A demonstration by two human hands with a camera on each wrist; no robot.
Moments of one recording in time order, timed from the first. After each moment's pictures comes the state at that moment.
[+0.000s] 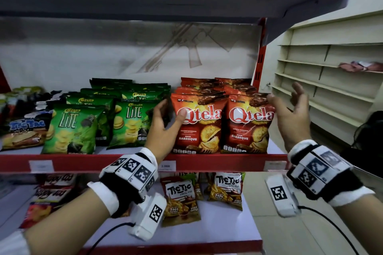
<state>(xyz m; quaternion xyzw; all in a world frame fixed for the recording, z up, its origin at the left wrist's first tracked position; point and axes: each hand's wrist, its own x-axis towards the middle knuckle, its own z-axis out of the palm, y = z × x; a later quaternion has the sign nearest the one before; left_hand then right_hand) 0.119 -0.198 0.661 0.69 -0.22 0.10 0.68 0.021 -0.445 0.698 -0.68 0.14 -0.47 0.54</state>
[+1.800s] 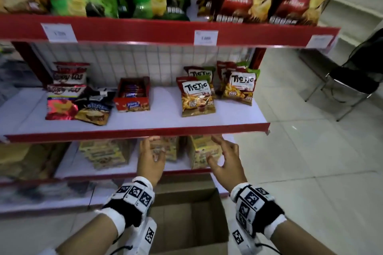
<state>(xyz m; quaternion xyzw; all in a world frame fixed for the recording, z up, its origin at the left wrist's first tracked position) 0.012 -0.032 0.344 0.84 -0.07 0.01 0.53 -0.095 -0.218 0.379 -0.86 0.17 -0.12 0.46</state>
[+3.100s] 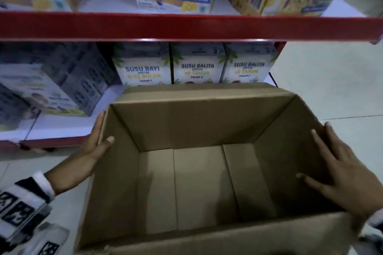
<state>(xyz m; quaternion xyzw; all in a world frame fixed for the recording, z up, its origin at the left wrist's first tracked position) 0.068 0.163 -0.257 0.81 -0.14 -0.22 0.53 -0.190 -0.285 -0.195 -0.98 0.19 0.05 0.06</state>
